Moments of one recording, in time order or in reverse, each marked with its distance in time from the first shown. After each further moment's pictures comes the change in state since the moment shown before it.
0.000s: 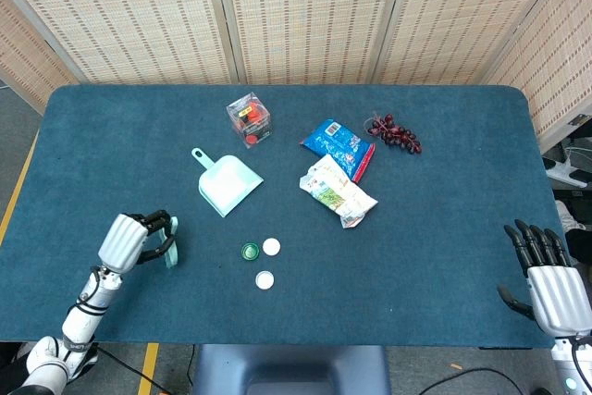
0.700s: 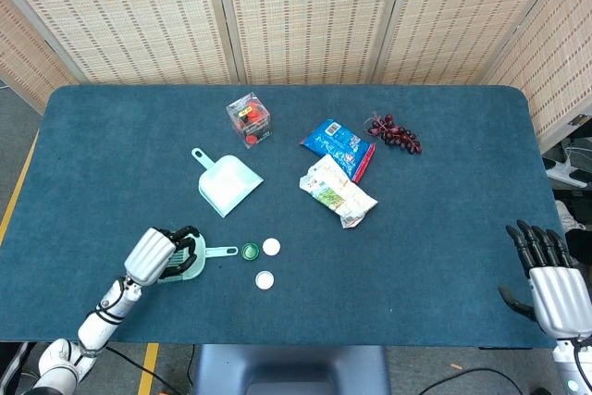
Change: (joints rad) left arm 0.004 -0.035 0.067 -0.001 0.059 0.007 -0.002; right arm -0.006 0.006 -0.004 -0.010 -0.007 0.013 -0.001
